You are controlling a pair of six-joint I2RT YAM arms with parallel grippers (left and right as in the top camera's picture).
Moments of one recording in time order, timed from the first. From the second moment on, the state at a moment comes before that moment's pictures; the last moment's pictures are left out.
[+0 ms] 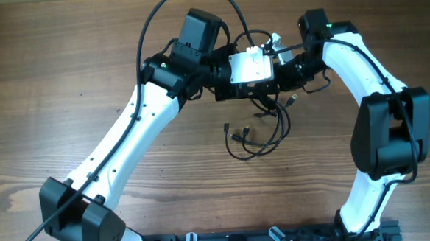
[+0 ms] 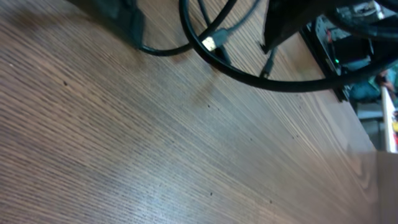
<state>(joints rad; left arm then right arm) -0.54 1.68 1.54 -0.68 0.60 0.90 0.12 2.03 1.54 -1.06 -0.72 -0.28</state>
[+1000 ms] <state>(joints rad) -0.54 1.68 1.54 -0.73 0.48 0.14 0.05 1.98 1.55 -0.75 -0.65 0.15</state>
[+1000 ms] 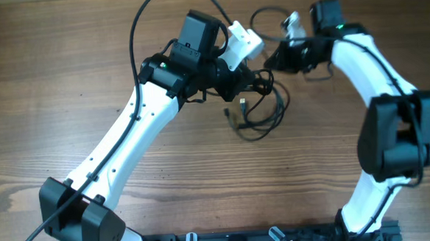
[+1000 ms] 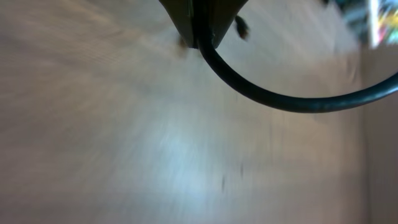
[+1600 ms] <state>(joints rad) -0.54 1.74 1.54 -0.75 0.28 -0.27 0.03 1.45 1.66 -0.93 -0.05 0.54</state>
